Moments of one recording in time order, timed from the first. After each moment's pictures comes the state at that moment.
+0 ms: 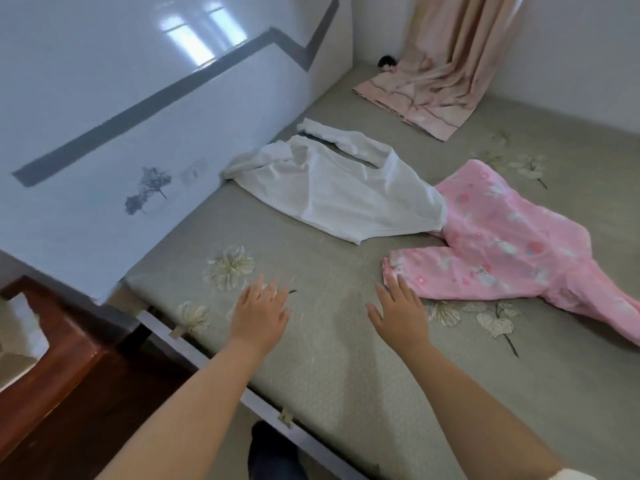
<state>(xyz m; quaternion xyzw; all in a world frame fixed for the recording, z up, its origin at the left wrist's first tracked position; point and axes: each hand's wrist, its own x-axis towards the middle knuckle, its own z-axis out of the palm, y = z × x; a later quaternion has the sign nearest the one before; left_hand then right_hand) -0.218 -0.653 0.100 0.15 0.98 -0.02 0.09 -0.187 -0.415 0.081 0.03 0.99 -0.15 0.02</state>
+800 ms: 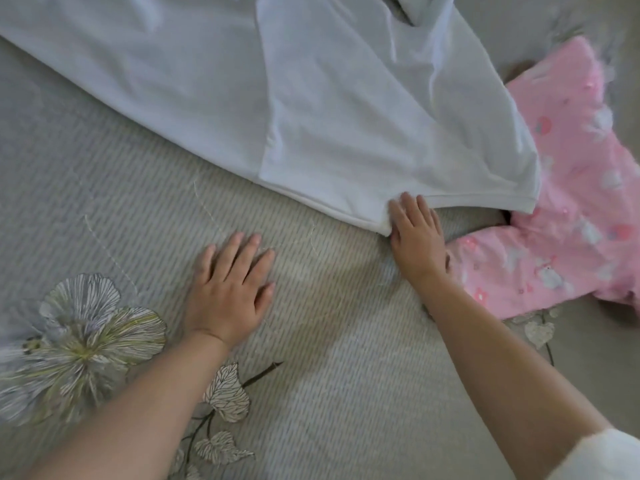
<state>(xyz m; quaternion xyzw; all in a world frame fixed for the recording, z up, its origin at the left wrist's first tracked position) -0.491 -0.661 -0.158 0.31 0.93 0.14 0.12 -0.474 -0.385 -0.123 0.17 0.97 -0.02 0.16</state>
